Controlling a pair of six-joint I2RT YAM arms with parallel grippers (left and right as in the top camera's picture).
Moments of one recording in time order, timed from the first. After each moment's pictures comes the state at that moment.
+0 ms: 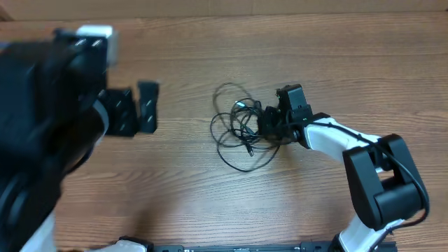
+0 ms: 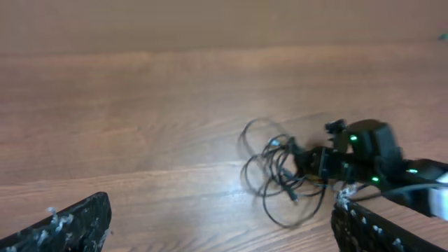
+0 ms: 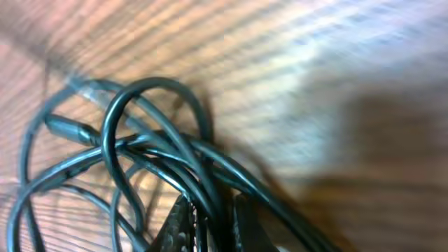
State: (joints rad) left arm -0.27 1.43 2.44 -1.69 -0.04 -0.19; right arm 0.34 1.88 0.92 -0.10 -0.22 0.64
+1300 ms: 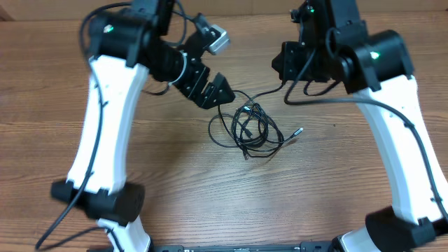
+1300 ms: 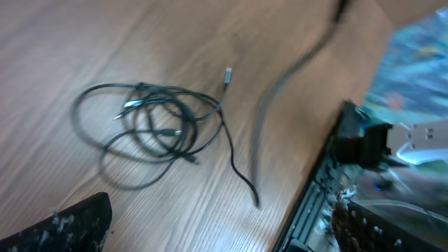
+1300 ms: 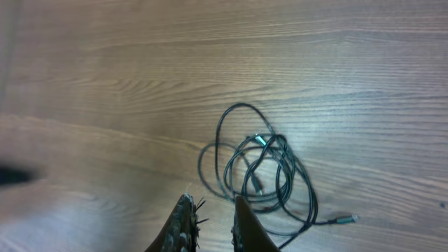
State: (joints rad) left arm -0.28 1.93 2.29 -1.66 0.69 0.43; right arm 0.34 1.68 2.05 -1.31 -0.21 0.33
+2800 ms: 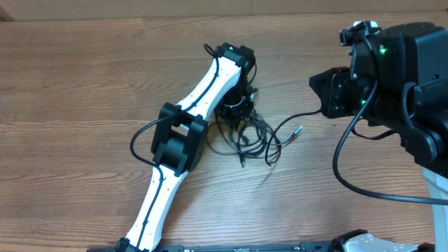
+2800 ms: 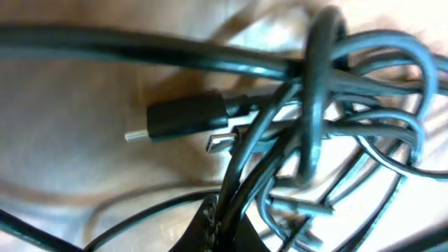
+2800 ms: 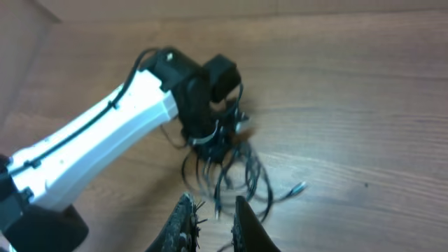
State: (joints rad) left arm -0.50 2.58 2.30 -1.58 0.24 0.06; right arm 0.33 1.42 2.10 -1.45 -0.11 0.27
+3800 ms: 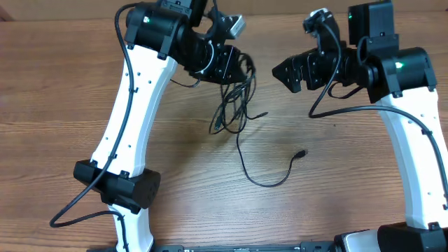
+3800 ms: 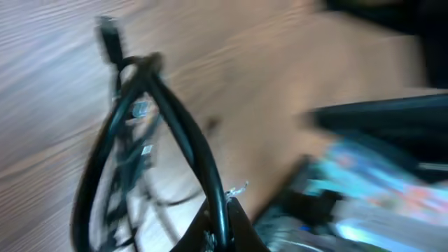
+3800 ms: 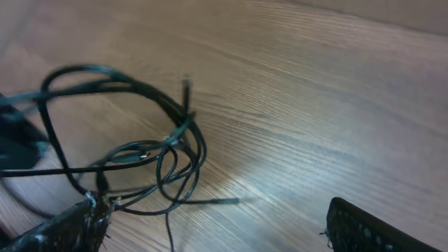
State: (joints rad) left arm -0.37 2.03 2.43 -1.56 0.70 -0.08; right arm 0.17 1.59 1.77 -1.09 -0.45 -0.16
